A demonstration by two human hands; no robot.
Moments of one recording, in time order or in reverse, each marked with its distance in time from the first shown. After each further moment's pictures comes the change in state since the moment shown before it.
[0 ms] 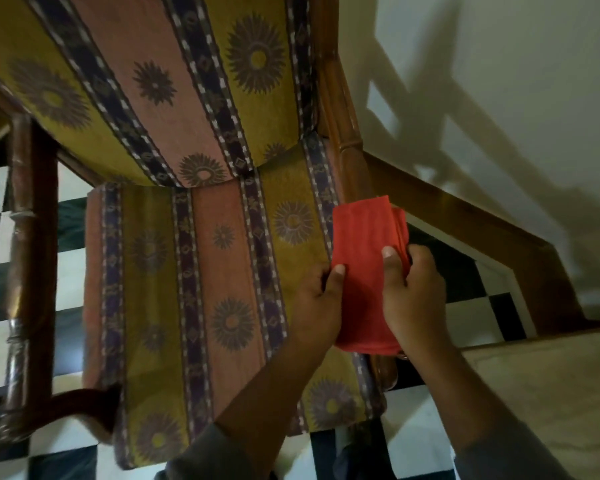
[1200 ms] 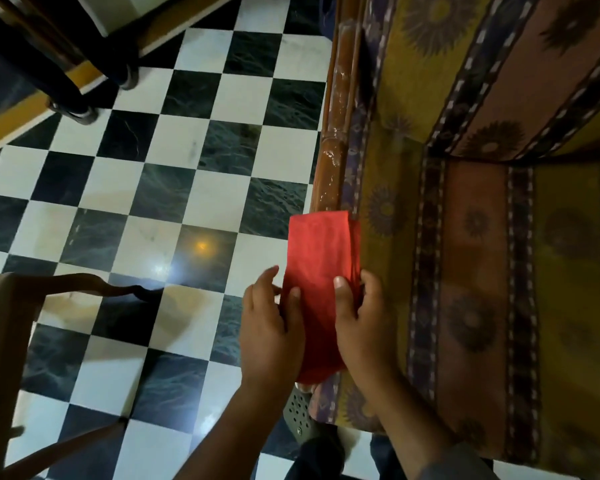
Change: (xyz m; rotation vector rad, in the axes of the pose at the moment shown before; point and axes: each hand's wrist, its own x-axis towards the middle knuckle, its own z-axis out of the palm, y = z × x) left_hand -0.041 -0.139 -0.437 0.329 0.538 -0.036; right_hand -0.239 -0.185 0.362 -0.071 -0.317 -0.151
